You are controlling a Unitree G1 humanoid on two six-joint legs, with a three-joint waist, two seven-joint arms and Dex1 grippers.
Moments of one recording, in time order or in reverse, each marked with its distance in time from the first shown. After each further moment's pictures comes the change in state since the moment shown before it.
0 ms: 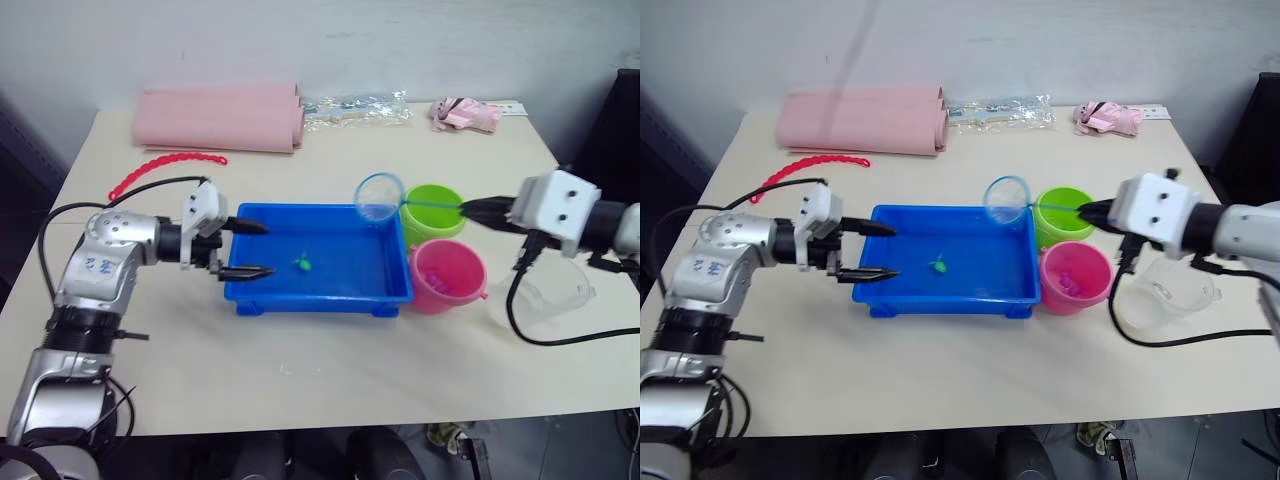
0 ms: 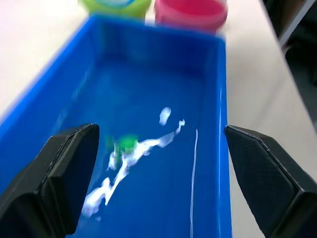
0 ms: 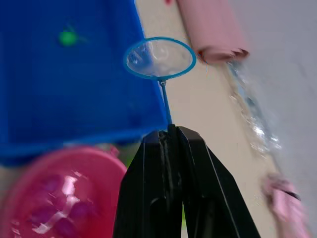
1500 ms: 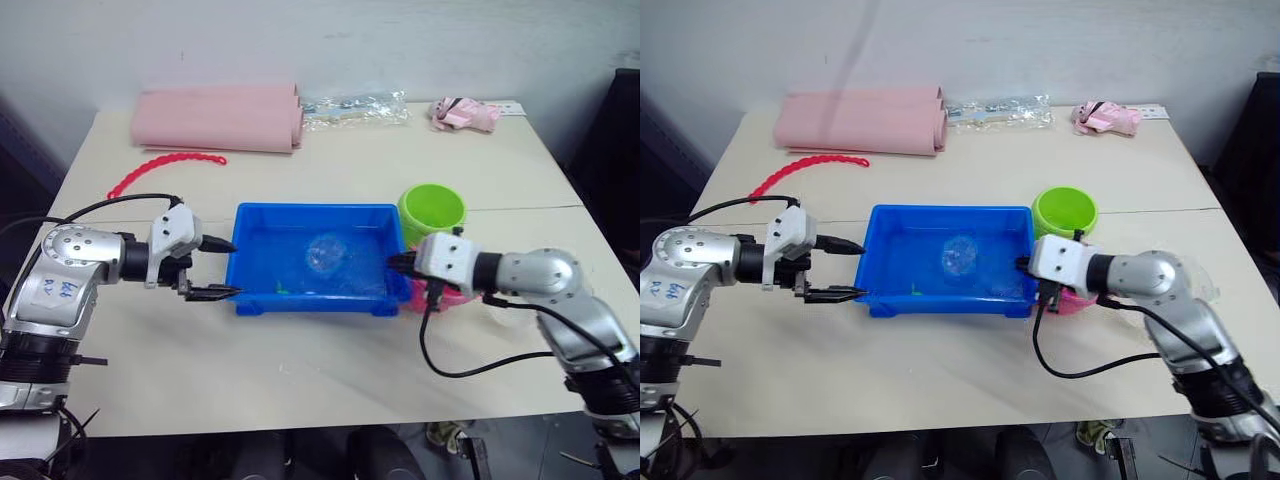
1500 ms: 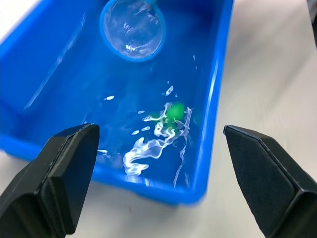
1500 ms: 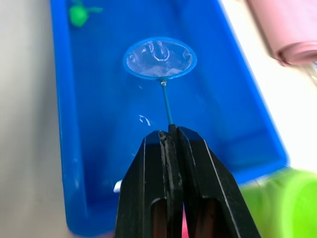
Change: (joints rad) left arm 0.129 0.151 0.036 -0.100 0.021 0.005 -0.007; right arm -0.024 0.364 0.222 0.110 -0.353 -0.084 0.000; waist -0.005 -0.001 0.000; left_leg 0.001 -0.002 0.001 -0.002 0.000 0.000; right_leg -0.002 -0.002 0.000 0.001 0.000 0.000
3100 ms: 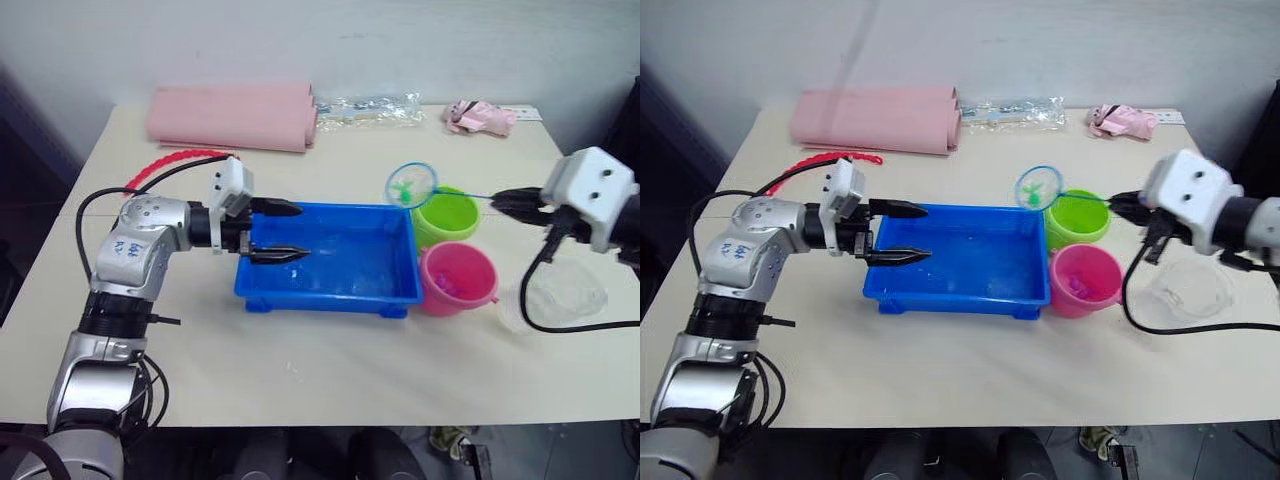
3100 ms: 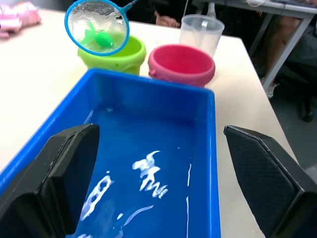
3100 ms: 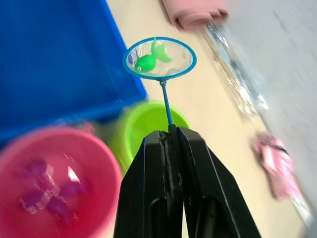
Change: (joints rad) left arm -0.301 -0.345 -0.061 0.111 -0.085 0.056 0.049; right arm 0.070 -0.355 -0.514 -0.056 0.202 0.230 0.091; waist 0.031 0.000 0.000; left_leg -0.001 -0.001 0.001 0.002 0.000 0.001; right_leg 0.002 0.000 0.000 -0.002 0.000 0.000
